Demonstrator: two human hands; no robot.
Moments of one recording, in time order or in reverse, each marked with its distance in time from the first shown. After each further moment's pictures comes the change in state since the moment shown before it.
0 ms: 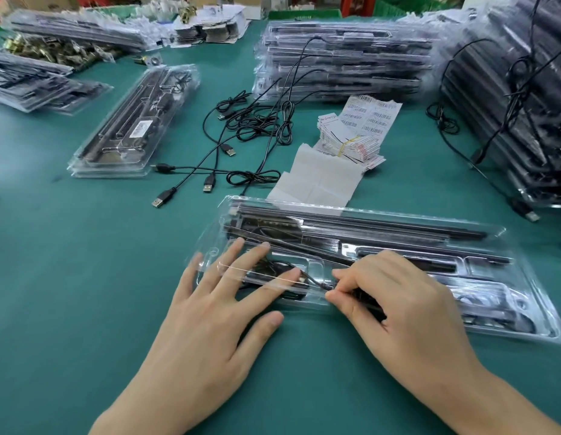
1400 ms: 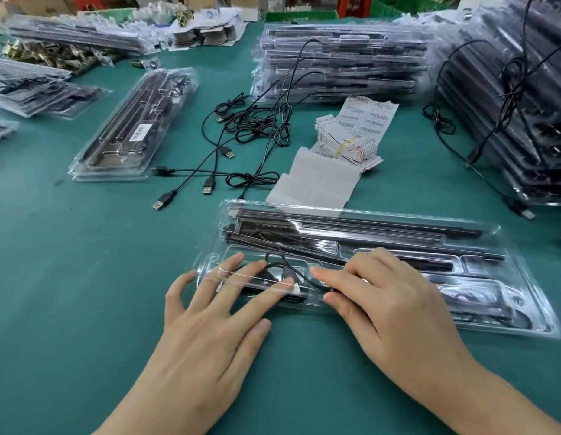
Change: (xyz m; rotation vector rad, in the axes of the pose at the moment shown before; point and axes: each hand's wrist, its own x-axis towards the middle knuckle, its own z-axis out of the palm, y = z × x) left_hand -0.014 0.002 -0.001 0.079 0.017 -0.004; right_hand 0.000 -0.001 0.002 -0.181 -0.054 -0.100
